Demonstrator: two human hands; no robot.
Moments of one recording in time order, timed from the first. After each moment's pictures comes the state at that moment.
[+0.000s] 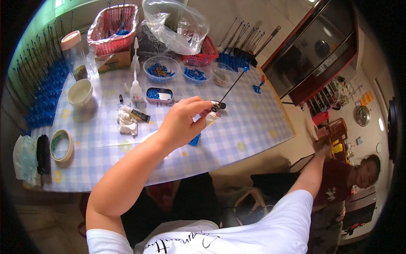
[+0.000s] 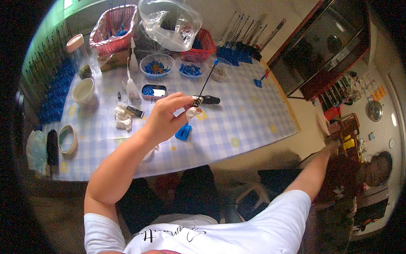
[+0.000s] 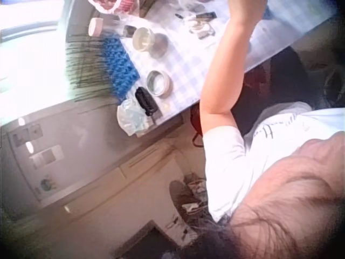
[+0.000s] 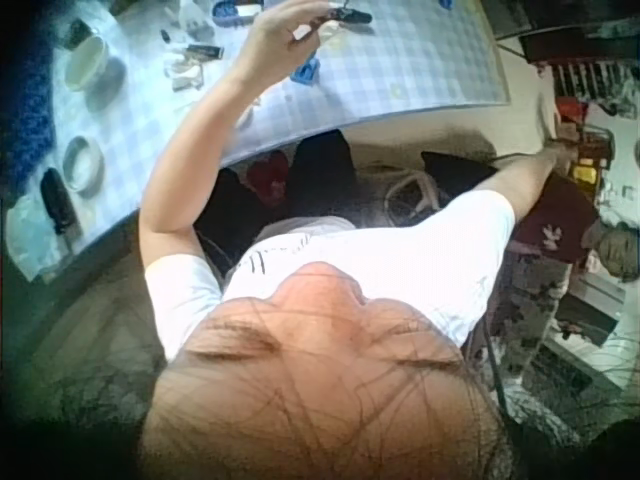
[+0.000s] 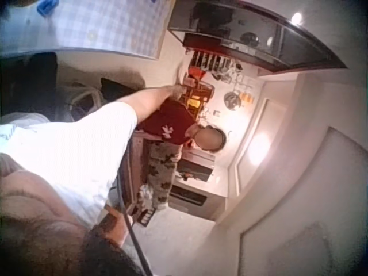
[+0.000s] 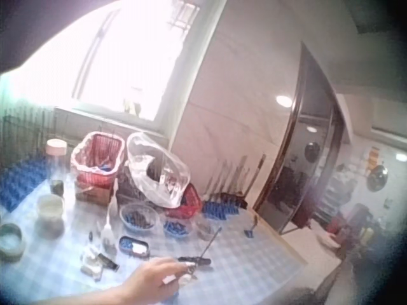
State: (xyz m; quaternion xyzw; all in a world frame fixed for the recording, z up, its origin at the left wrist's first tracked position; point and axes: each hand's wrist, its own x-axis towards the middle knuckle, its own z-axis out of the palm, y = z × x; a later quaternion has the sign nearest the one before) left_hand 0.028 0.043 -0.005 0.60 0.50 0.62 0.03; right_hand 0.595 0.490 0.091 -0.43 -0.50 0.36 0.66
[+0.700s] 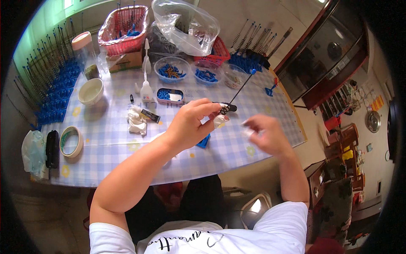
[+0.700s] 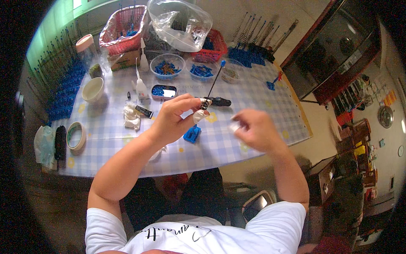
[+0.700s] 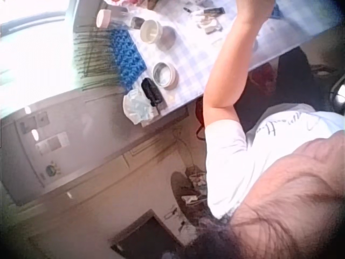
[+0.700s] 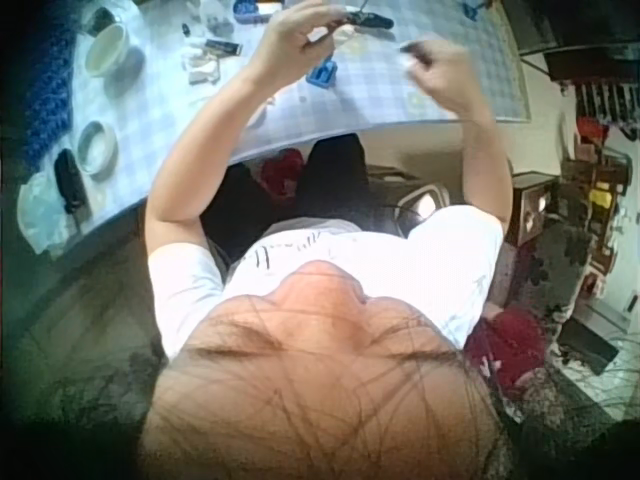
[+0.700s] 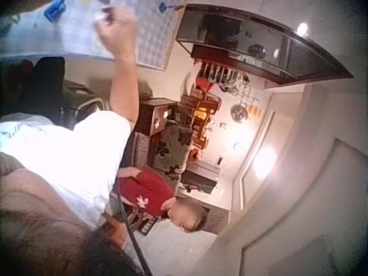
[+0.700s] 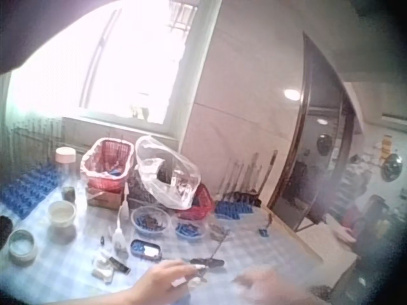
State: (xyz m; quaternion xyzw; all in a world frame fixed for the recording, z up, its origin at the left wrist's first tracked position) left_hand 0.028 0.044 -0.011 0.59 0.53 0.61 0.01; right_hand 0.216 0.206 0.048 -0.10 -0.96 0.22 0.15
